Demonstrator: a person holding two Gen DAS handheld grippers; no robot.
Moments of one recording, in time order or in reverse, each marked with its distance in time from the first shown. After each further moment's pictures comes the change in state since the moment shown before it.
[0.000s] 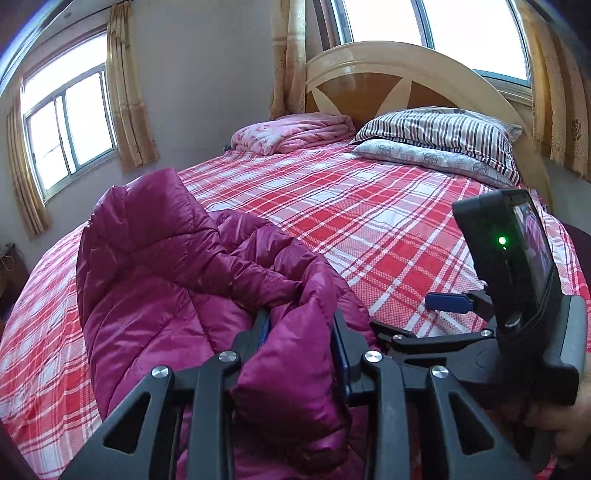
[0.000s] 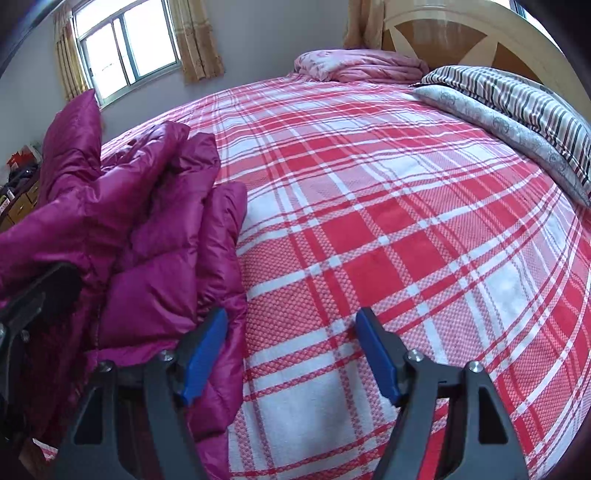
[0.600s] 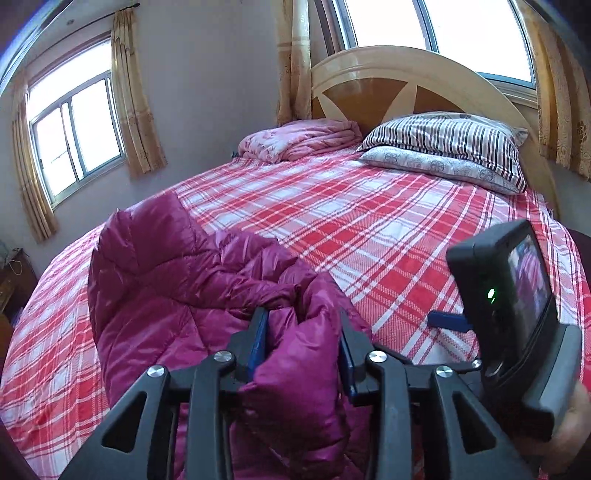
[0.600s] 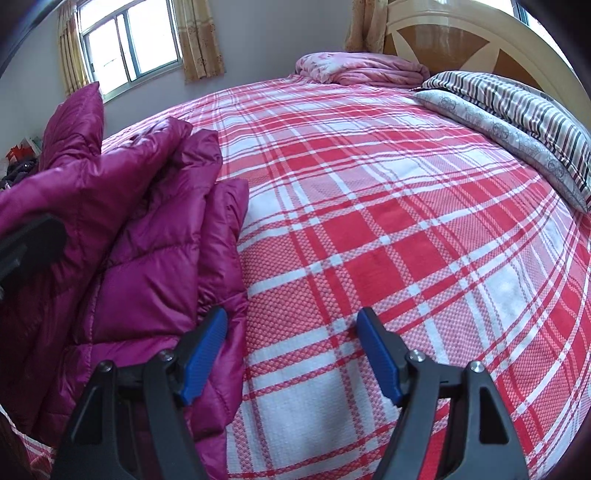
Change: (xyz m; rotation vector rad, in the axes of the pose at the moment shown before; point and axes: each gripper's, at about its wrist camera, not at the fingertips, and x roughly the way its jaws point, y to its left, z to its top) left arm -0.002 -0.011 0.023 0.008 -0.028 0.040; right arm 0.002 0.002 -0.002 -0.022 -0.007 -0.020
